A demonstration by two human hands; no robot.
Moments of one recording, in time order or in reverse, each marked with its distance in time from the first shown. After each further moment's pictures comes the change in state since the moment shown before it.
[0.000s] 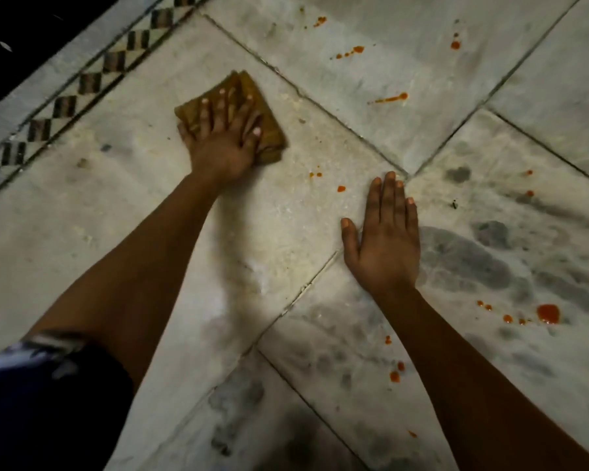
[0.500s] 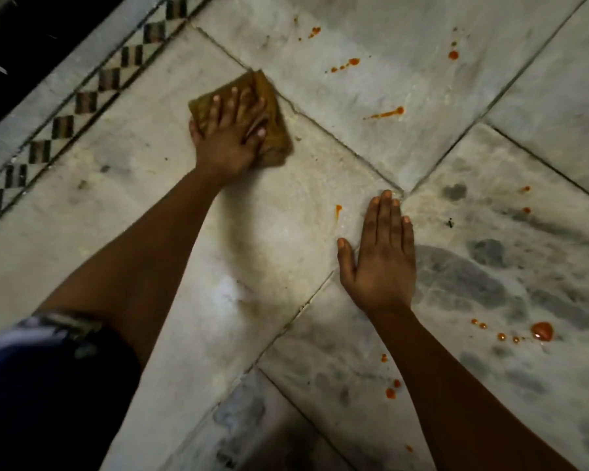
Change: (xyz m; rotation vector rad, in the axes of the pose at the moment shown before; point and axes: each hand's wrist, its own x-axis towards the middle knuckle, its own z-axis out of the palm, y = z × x) left_hand 0.033 0.011 -0.010 -0.019 -0.042 0.078; right_hand 0.001 -0.001 -0.004 -0.027 -0.008 0.022
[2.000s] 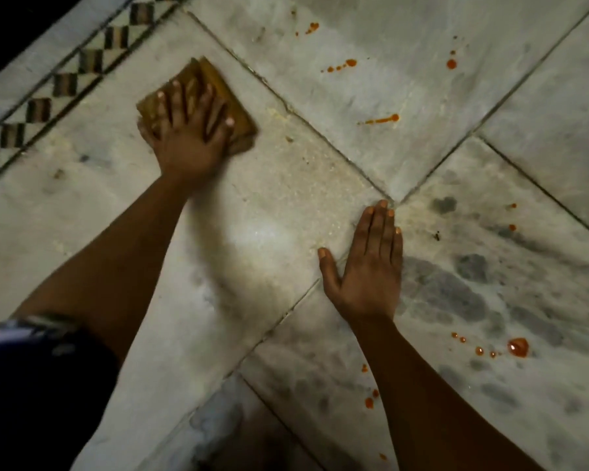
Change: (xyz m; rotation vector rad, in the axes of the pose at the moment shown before) left_hand -0.002 -0.032 0.008 -0.017 0.134 -0.218; right_hand -0.001 -0.001 -0.001 0.022 -0.045 0.052
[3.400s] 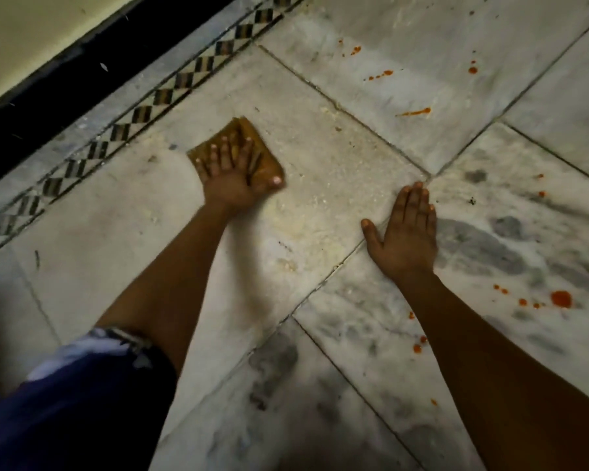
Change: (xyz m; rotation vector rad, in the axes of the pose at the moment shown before) left_hand -0.089 -0.056 -0.013 0.086 -0.187 0.067; right_hand -0.013 -0.003 0.000 -0.009 -0.085 -0.022
